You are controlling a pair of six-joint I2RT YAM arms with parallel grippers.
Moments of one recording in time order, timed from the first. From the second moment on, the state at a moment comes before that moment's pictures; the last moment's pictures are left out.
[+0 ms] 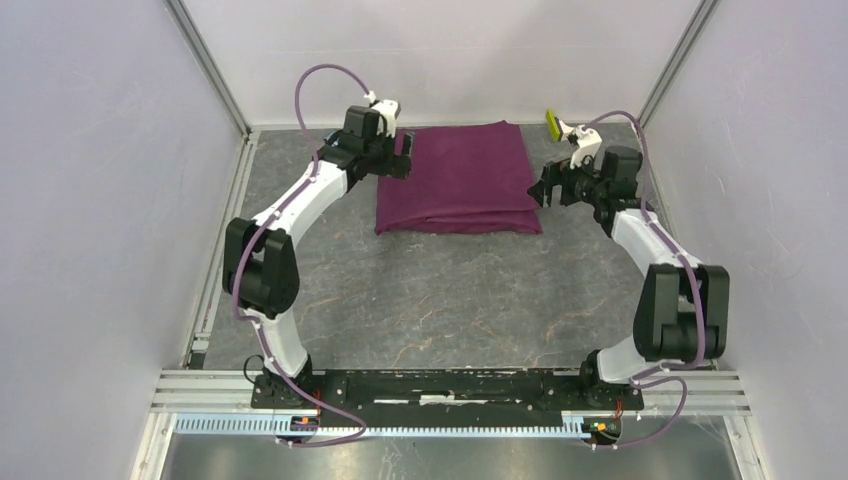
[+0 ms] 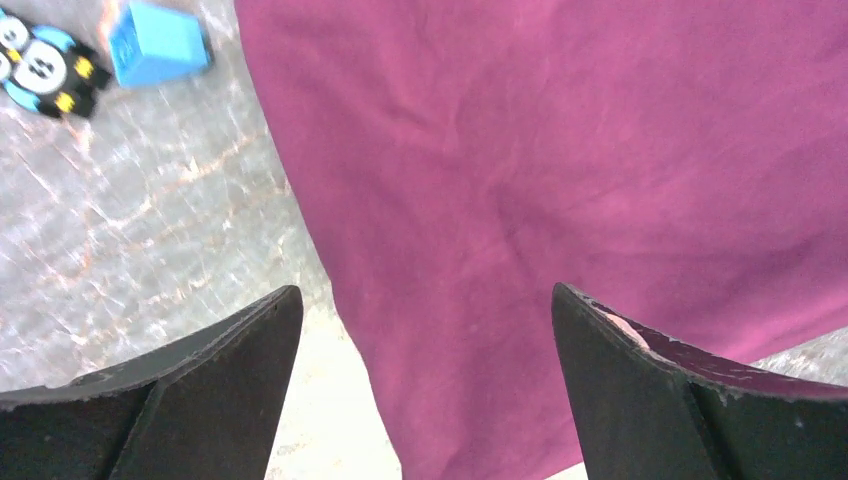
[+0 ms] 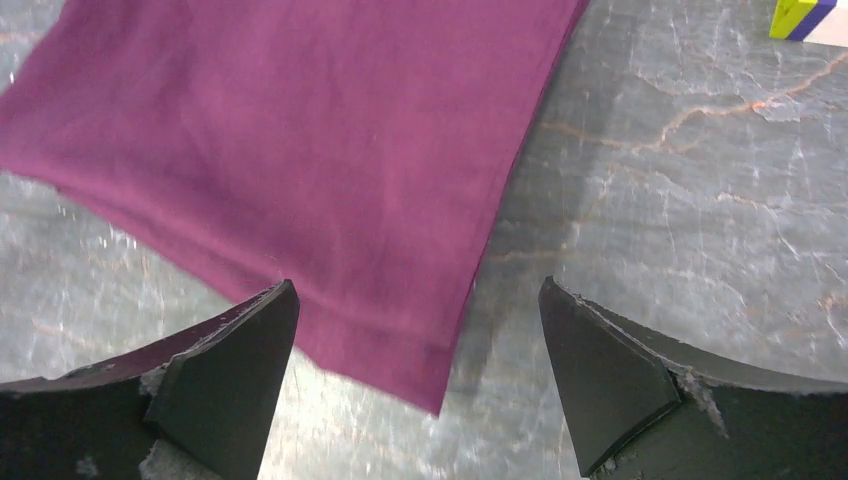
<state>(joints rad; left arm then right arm) -0.39 1.85 1.60 -0.38 0.02 -0.04 -0.06 1.48 0.95 0.01 -0.57 -0.11</state>
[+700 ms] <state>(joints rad) -0.37 1.83 1.40 -0.18 0.00 -0.13 -0.03 1.87 1.12 0.14 -0.66 0.12</state>
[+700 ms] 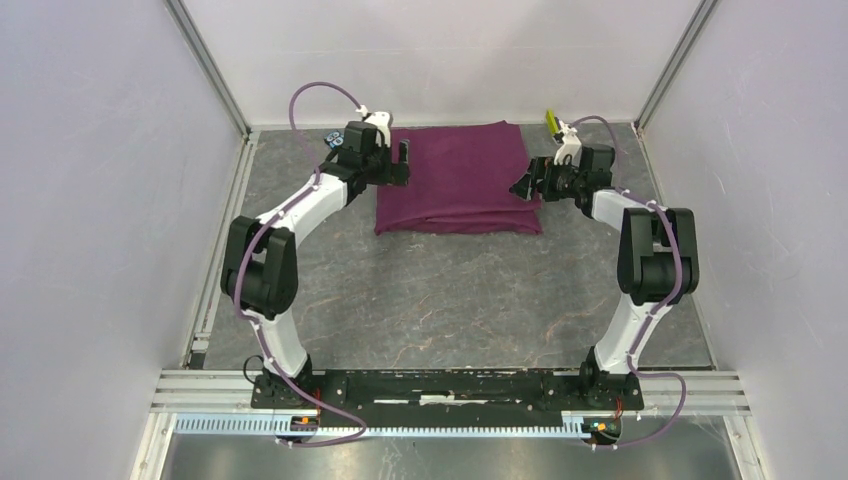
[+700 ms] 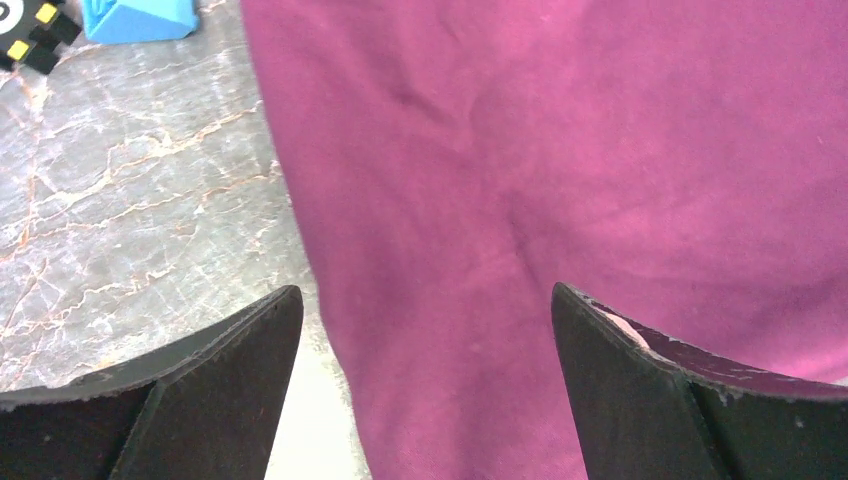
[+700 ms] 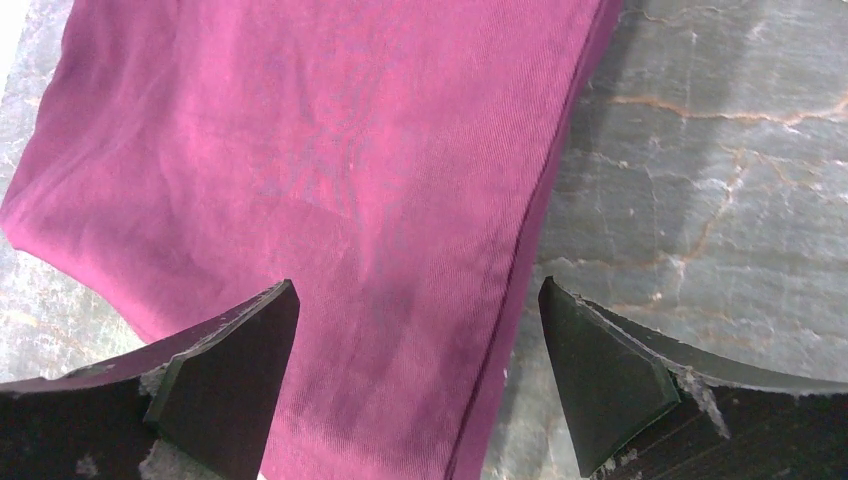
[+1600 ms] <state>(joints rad) -0.28 2.02 1.40 -0.16 0.22 -0.38 0.04 1.92 1.07 0.26 -0.70 0.14</state>
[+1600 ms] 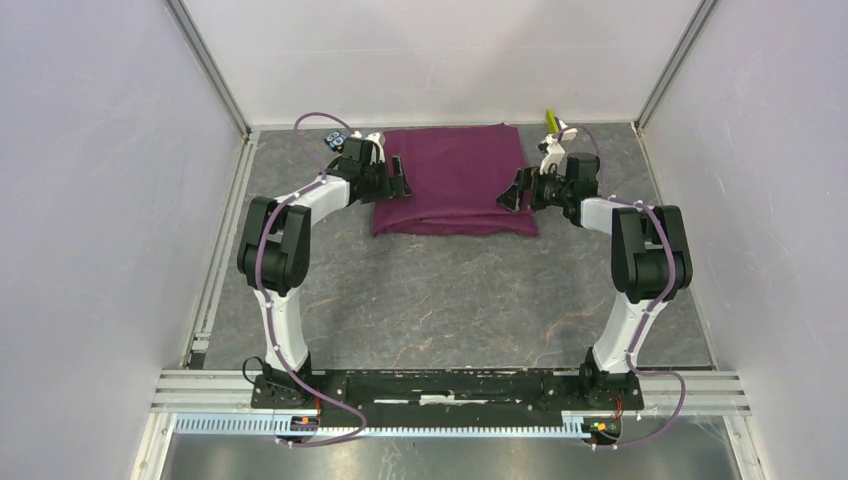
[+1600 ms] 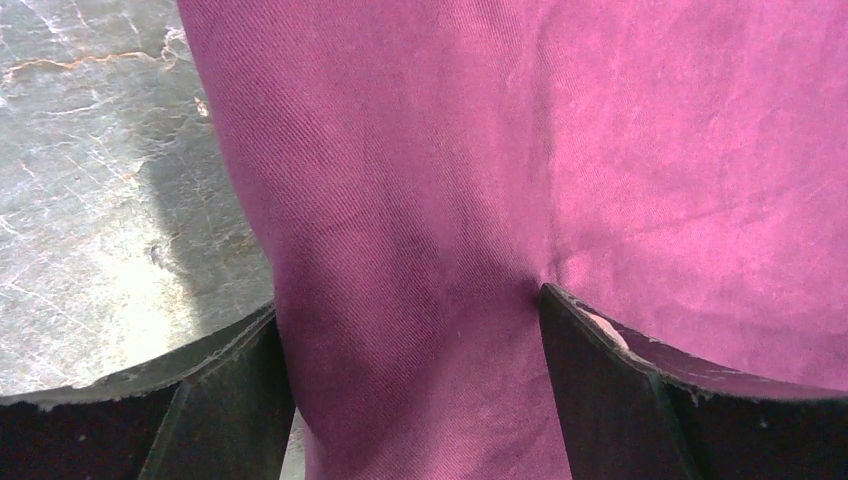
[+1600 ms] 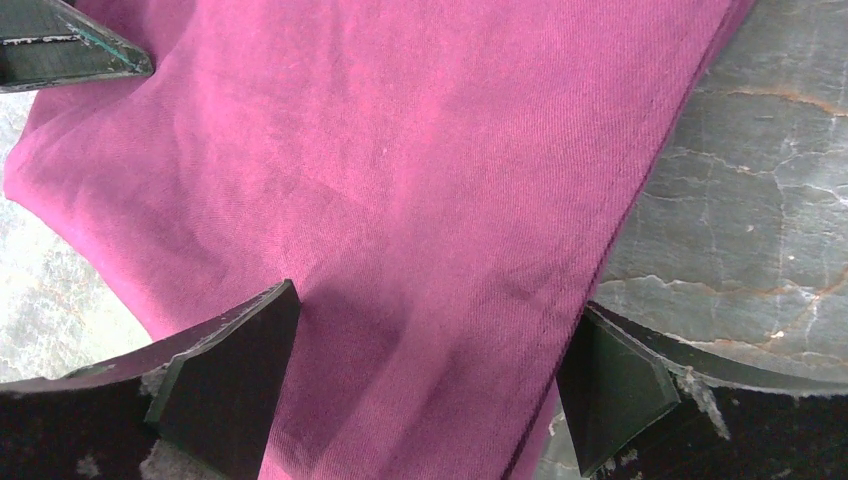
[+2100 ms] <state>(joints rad) -0.31 2.00 1.36 -0.15 0.17 -0.38 0.05 1.87 1.03 0.24 -0.68 0.11</state>
